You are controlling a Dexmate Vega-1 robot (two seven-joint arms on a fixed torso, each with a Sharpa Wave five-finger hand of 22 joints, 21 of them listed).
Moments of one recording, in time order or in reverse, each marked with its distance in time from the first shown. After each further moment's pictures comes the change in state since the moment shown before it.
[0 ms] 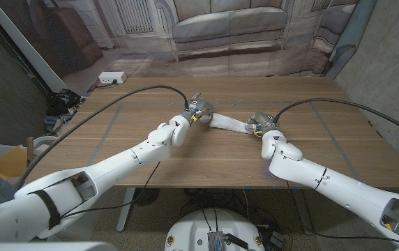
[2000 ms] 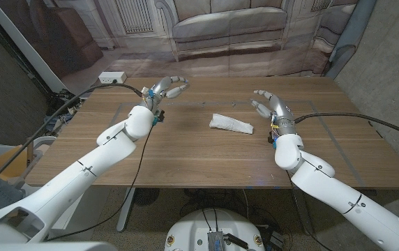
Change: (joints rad) left arm 0.373 0.174 -0.544 -0.412 -0.623 -0.086 0.121; left_hand -0.246 0.047 -0.084 0.161 0.000 -0.298 0.007 -0.125 0.011 -0.095 0.078 0.007 -0.003 -0.009 0.028 0.012 0.014 0.057 -0.019 0.034 0.002; right arm -0.378 0.001 0.408 -0.217 0.199 0.465 -0.363; right_hand -0.177 0.019 -0.018 0.060 -0.008 -0.207 0.036 -0.097 -0.023 -0.072 0.055 -0.030 0.005 -0.148 0.030 -0.010 0.003 -0.050 -0.079 -0.003 0.000
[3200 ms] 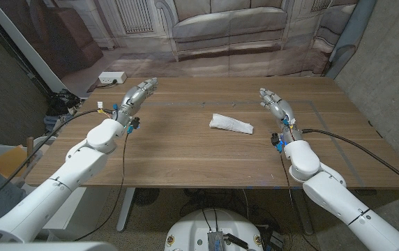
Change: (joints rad) left arm 0.139 0.000 -0.201 0.255 -0.611 -0.405 -0.181; left_hand -0.178 -0.070 -0.097 0.077 0.012 -0.323 -0.028 -0.099 -0.005 -0.118 0.025 -0.007 -0.005 -0.015 0.007 -0.009 0.000 0.133 0.048 0.023 0.000; right arm -0.117 0.106 0.189 0.212 0.466 0.618 0.193; right_hand -0.137 0.001 -0.040 0.040 -0.012 -0.088 0.094 -0.012 -0.005 0.058 0.060 0.015 -0.008 0.056 -0.016 0.012 -0.016 0.138 -0.152 0.046 -0.002
